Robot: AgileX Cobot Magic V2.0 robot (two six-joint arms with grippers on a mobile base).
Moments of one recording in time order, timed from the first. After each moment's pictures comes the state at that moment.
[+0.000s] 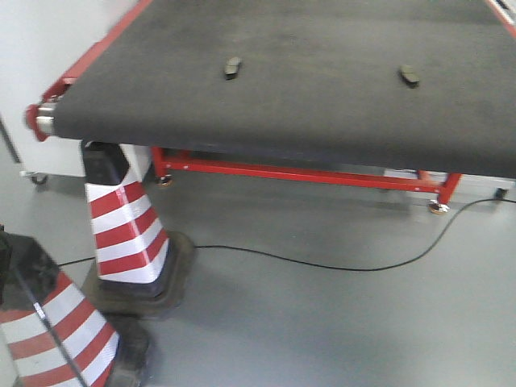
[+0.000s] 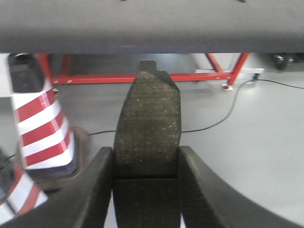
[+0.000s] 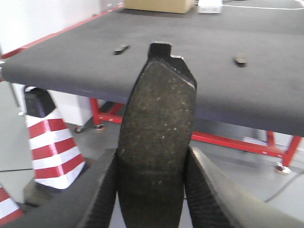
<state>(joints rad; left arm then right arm) -0.37 0.41 -0.45 0.07 0.56 -0.24 0.21 0.28 -0.42 -0.02 0.46 0.01</state>
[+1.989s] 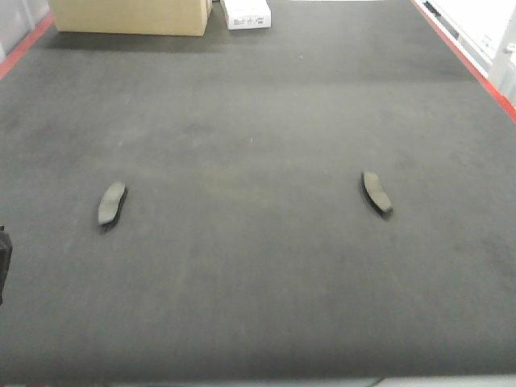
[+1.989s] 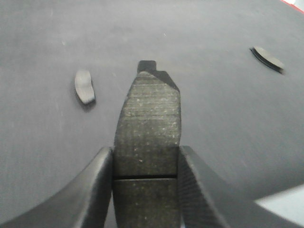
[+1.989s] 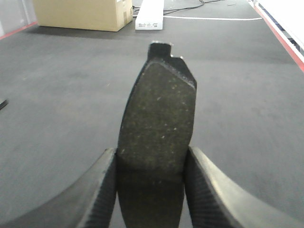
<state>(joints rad) -0.37 0.41 -0.45 0.07 0.56 -0.24 0.21 0.28 -0.42 -0.02 0.46 0.01</state>
